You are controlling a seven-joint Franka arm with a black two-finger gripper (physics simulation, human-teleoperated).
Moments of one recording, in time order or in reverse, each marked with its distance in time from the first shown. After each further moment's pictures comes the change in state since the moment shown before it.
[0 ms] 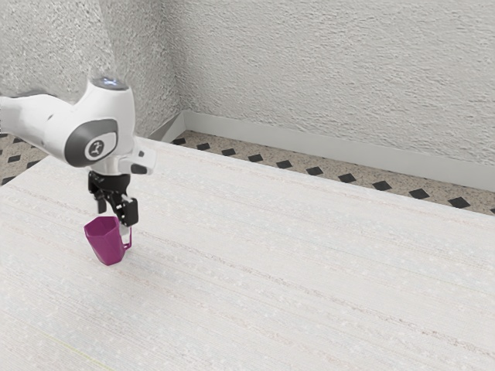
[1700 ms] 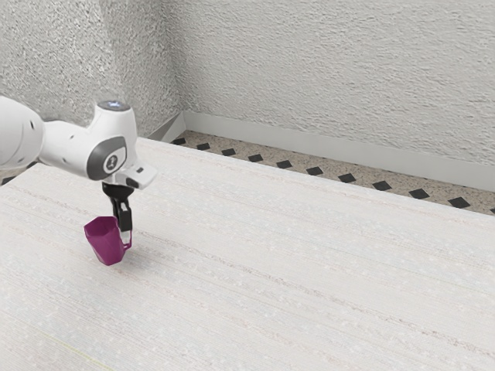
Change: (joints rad) arm 0.149 0.339 -0.009 0.187 -0.089 0.191 0.543
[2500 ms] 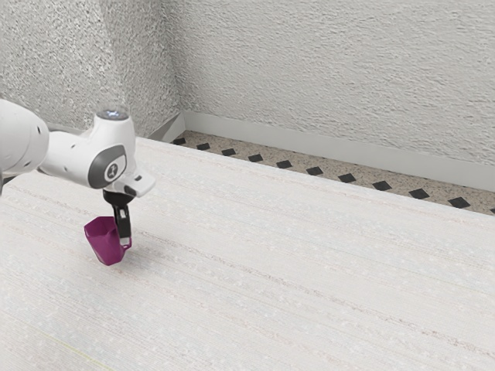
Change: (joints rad) arm 0.019 0.048 -0.001 -0.002 -0.024 0.059 0.088
